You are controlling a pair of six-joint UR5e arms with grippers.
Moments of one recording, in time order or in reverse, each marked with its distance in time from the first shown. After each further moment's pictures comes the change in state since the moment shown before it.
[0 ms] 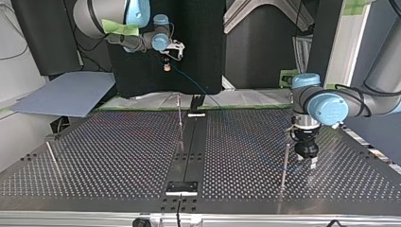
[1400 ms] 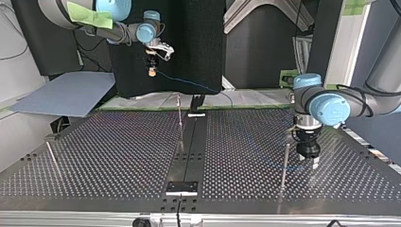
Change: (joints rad) left arm 0.009 0.000 0.000 0.000 0.000 -0.010; right arm -0.068 -0.225 0.259 -0.290 0.046 0.007
